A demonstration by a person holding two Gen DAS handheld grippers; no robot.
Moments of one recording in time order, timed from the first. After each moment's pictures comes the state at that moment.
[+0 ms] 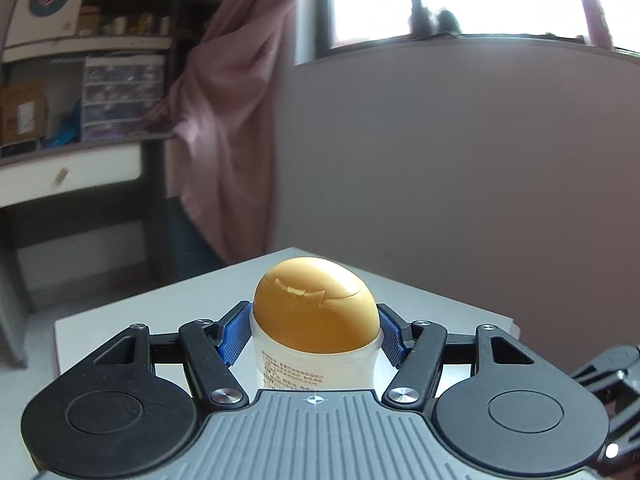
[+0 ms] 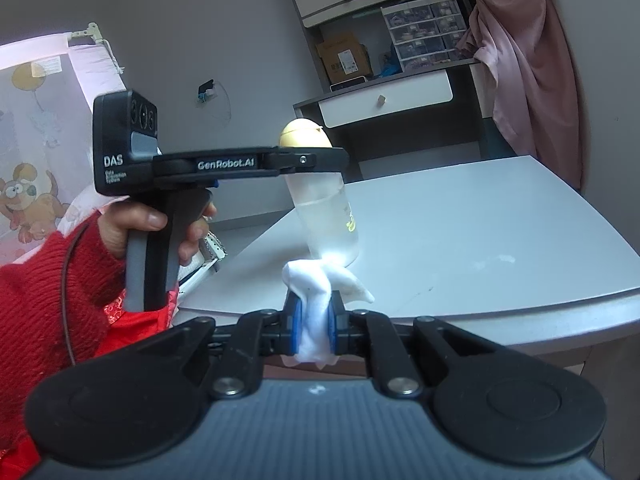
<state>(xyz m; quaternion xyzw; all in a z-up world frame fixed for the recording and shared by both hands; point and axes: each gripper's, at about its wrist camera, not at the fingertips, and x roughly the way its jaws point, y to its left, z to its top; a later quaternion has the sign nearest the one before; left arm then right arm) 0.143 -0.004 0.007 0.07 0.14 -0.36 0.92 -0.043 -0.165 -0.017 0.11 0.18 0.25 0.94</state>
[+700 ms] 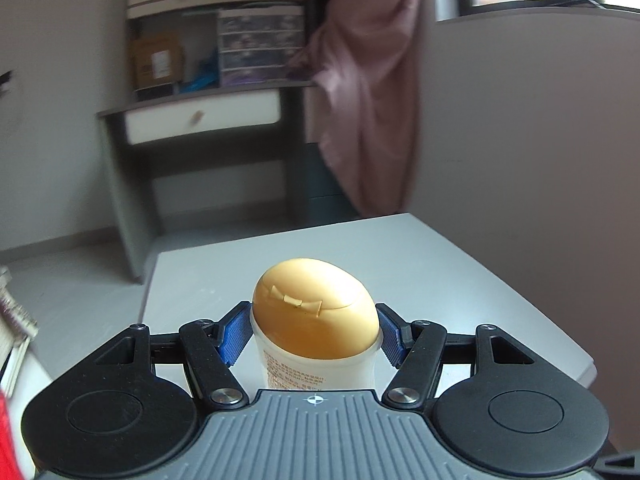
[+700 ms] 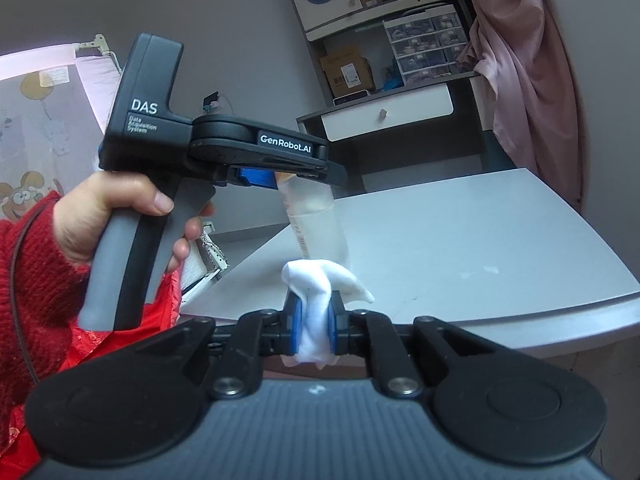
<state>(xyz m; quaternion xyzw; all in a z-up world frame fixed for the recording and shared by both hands) 0.121 -0.051 0.073 0.06 0.23 -0.11 0.96 -0.048 -0.177 -0.014 0.12 0.16 0.26 0.95</state>
